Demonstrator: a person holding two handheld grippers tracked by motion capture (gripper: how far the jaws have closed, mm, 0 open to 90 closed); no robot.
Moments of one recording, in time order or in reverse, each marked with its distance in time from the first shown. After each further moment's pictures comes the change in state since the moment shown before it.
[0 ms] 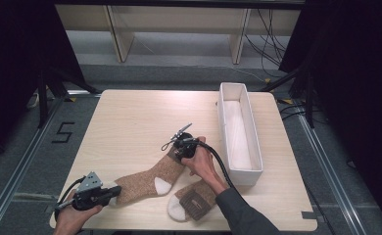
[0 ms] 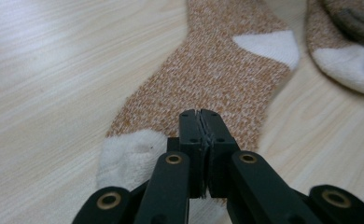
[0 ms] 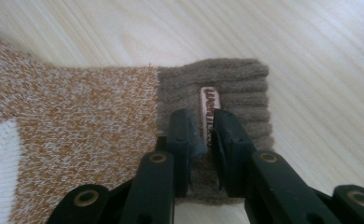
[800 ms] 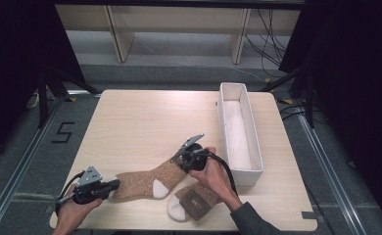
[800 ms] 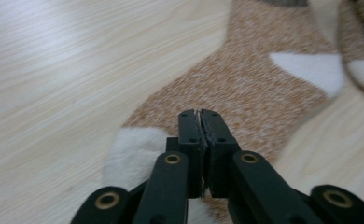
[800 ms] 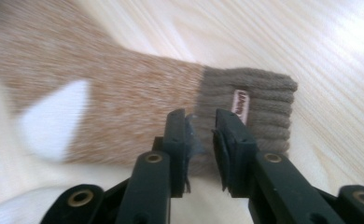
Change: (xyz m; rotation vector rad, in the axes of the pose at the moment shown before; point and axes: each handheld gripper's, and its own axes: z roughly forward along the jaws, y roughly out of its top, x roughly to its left) left arm 0.002 0.011 0.001 -0.048 0.012 -0.019; right arm 0.021 -0.040 -0.047 -0.104 0.069 -0.006
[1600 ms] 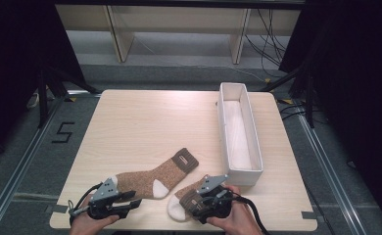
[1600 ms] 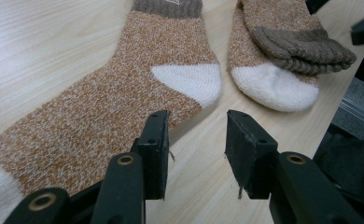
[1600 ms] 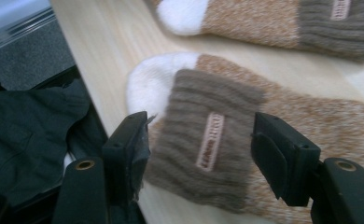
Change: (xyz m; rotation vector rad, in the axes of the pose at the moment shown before) left arm -0.055 0.003 0.008 -0.010 -0.146 0.032; right arm 0.060 -0.092 -0.059 0.000 0.108 -0.065
